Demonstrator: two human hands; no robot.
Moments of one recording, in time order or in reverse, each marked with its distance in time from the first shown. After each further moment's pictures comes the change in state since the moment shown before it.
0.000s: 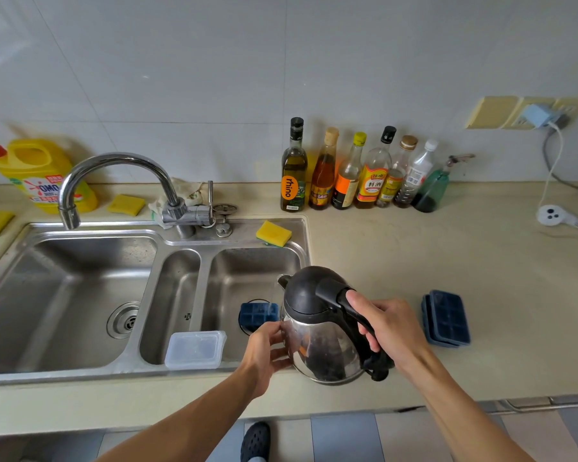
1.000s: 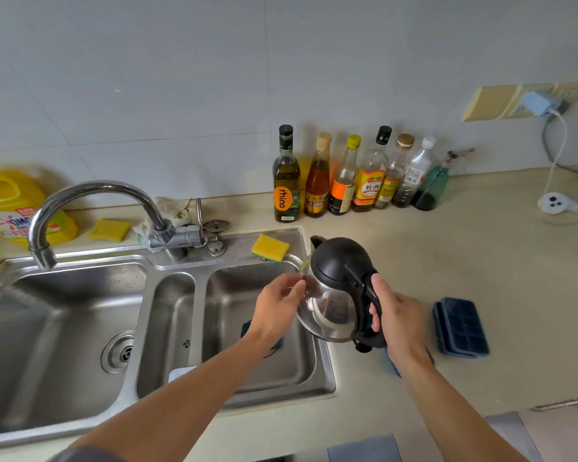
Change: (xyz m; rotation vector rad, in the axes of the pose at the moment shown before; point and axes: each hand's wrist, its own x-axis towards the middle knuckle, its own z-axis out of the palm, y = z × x) left_hand 0.034 0.110 0.037 0.495 -0.065 0.567; right_hand 0.068 0.017 0.019 0.269 0.369 0.055
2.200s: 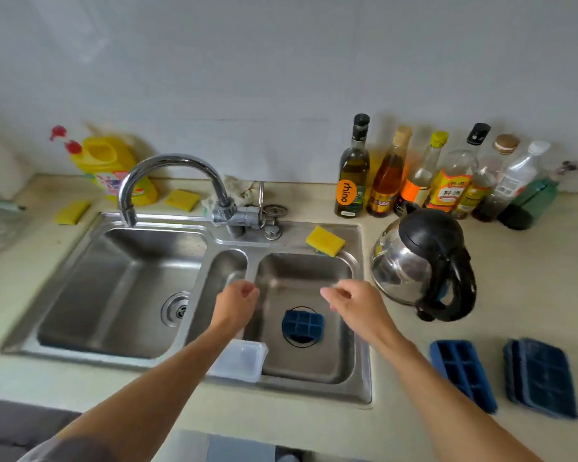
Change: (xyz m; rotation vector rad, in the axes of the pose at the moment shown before) left_hand -0.009 -0.068 -0.127 0.466 0.374 -0.269; right_hand 0.022 0.002 0.105 -0.488 -0.631 -0.275
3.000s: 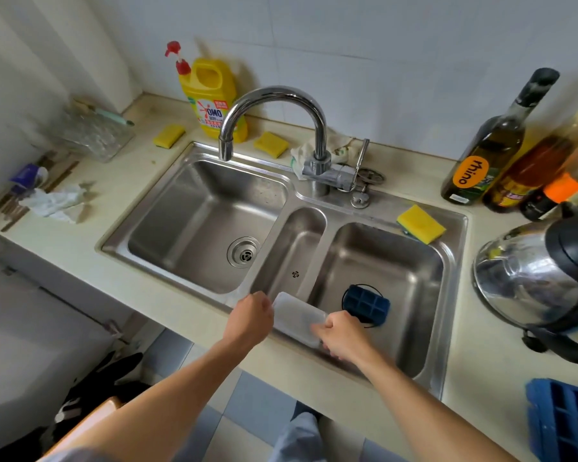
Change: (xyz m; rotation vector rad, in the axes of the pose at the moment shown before) left_hand -0.061 -0.118 -0.027 0.171 0.028 -0.270; right_hand -0.003 0.029 0.179 -0.297 -0.527 0.189
